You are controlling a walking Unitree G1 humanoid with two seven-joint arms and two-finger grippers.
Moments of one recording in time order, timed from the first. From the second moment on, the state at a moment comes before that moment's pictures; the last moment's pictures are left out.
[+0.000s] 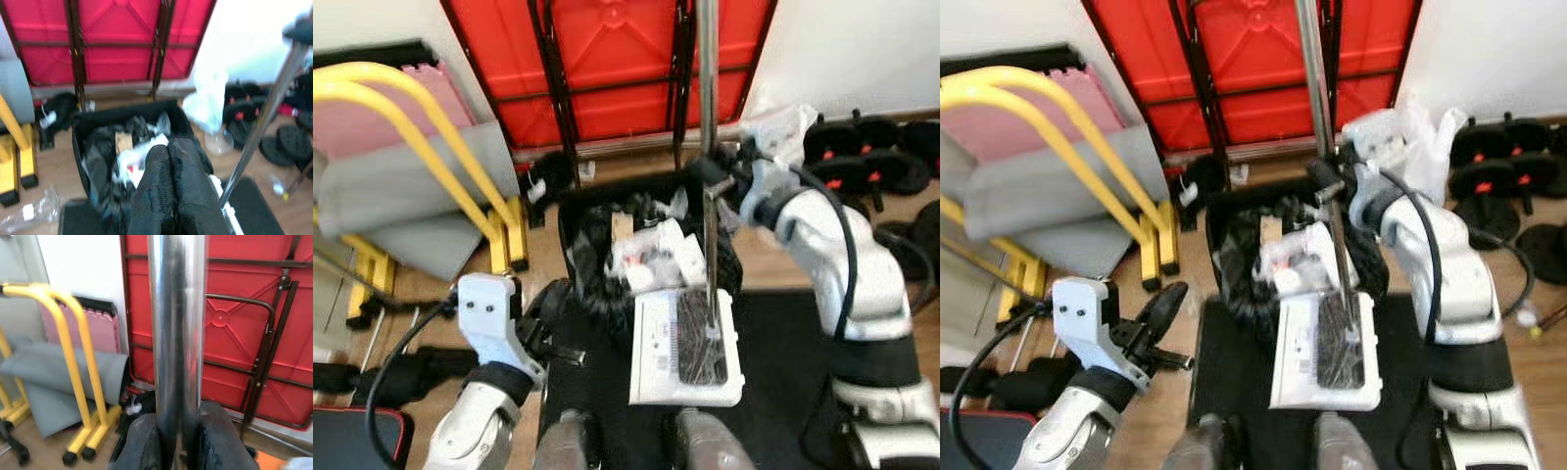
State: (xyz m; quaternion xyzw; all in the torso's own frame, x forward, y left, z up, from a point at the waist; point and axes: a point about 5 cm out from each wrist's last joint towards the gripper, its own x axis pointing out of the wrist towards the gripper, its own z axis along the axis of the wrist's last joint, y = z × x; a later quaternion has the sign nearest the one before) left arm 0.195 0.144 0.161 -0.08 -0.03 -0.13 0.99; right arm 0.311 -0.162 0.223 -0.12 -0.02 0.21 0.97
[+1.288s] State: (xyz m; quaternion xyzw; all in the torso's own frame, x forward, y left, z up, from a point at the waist) left arm 0.204 0.145 0.139 -0.07 0.00 -0.10 0.99; right arm 0.286 -0.176 0.158 -0.09 0.08 0.20 0.97
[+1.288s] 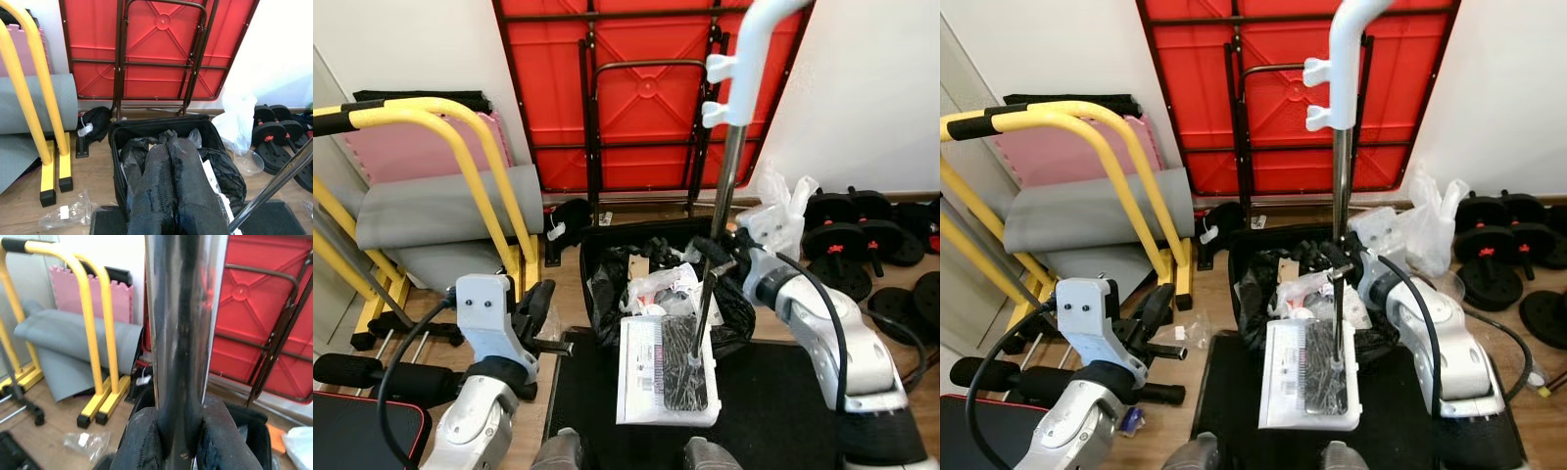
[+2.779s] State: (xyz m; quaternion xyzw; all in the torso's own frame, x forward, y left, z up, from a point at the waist) left arm 0.203 0.147 0.138 -0.07 0.01 -0.10 0.99; right arm 0.247 -0.217 0.174 -0.08 0.17 0.28 0.94
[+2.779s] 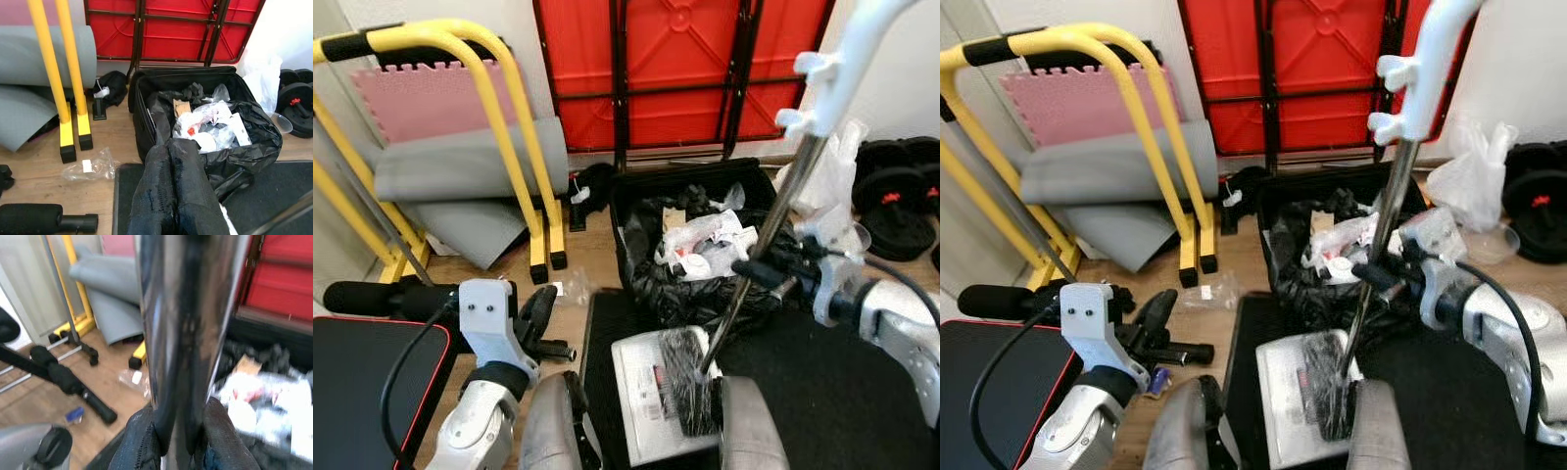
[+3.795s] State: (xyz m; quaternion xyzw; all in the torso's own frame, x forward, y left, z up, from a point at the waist) left arm 0.201 0.148 0.137 -0.07 0.01 -0.11 0.99; right arm 0.266 -0.260 0.168 -0.15 0.12 0.07 0.98
